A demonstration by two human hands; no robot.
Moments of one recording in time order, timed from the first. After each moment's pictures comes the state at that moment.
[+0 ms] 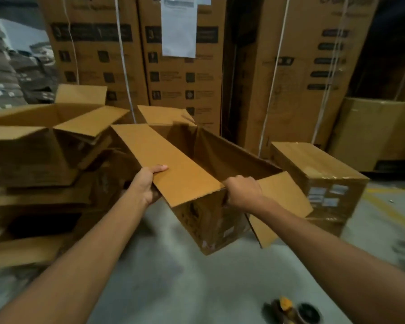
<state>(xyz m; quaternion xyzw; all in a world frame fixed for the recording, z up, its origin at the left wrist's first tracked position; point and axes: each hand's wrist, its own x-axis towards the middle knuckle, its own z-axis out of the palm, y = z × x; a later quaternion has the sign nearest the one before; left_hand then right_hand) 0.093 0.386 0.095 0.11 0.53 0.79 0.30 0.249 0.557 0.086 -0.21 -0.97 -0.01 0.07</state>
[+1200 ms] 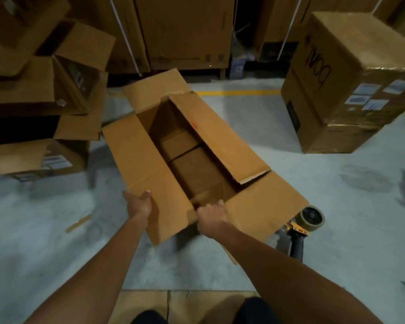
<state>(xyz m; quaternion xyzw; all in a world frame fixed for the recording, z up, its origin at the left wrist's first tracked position) 0.064 0.334 -0.278 -0.13 0.83 0.51 0.21 0.219 0.474 -0.247 -0.17 -0.95 0.09 -0.23</state>
